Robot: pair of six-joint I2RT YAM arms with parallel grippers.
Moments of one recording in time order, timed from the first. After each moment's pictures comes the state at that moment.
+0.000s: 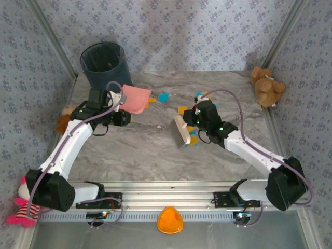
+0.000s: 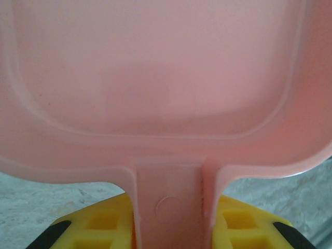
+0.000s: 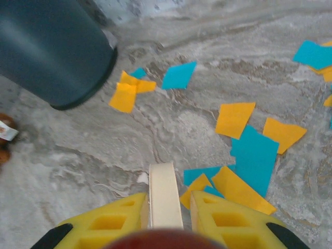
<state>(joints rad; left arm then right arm) -0.27 1.28 1.15 -0.82 0.37 -0.05 0.57 1.23 0.88 -0.17 0.06 0.52</state>
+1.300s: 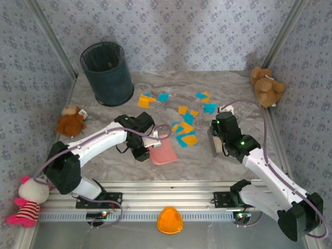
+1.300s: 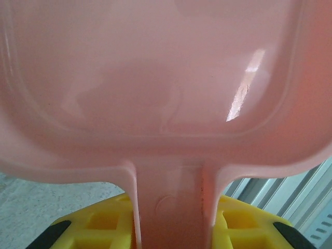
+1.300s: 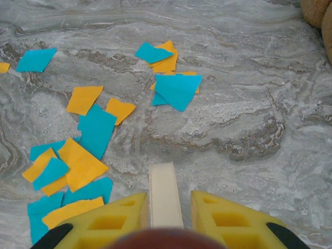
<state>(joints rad) -0.76 1.51 1.11 -1.13 0.16 0.36 0.50 0.94 0.75 -0.48 0.41 0.30</state>
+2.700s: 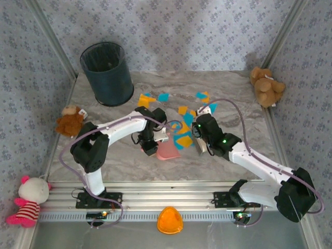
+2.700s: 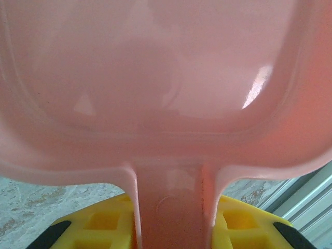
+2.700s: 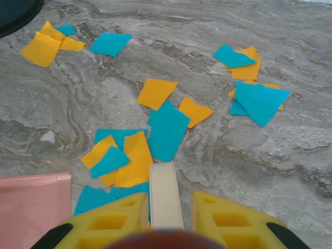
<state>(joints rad) -0.77 1.82 1.34 -1.18 0.11 0.30 0.69 1.13 0.75 -0.27 0.39 0.28</state>
